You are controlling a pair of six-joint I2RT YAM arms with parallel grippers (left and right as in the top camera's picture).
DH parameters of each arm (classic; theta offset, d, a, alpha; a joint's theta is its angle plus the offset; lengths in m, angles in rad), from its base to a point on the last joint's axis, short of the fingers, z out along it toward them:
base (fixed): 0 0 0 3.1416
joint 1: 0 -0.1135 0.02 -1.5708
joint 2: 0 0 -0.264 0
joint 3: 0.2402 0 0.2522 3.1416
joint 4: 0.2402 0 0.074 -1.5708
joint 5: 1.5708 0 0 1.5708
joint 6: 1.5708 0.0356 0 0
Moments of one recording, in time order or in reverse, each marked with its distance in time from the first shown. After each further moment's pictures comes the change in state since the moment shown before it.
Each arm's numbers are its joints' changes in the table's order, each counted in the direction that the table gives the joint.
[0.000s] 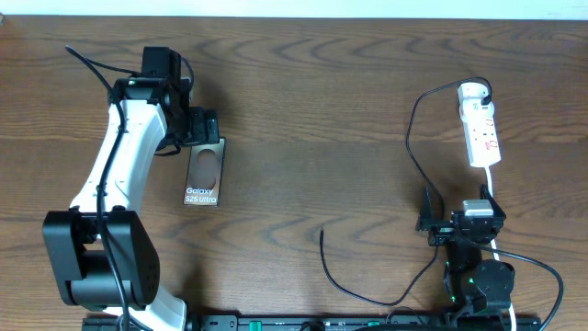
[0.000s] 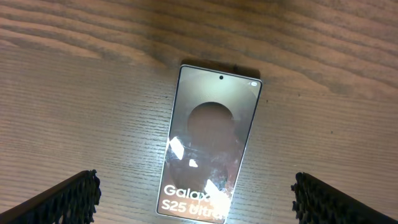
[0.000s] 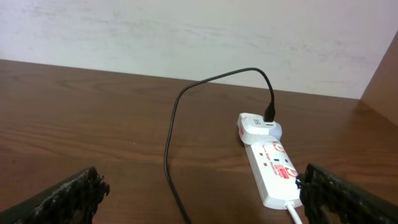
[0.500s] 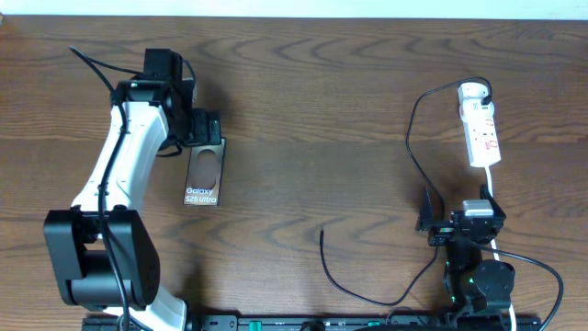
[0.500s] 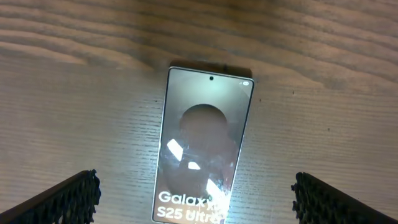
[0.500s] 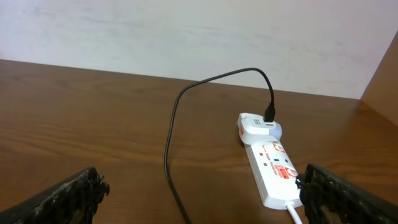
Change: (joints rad) left arm 0.006 0.000 -0.032 -0.040 0.026 0.030; right arm 0.000 0.000 0.000 0.000 0.000 0.000
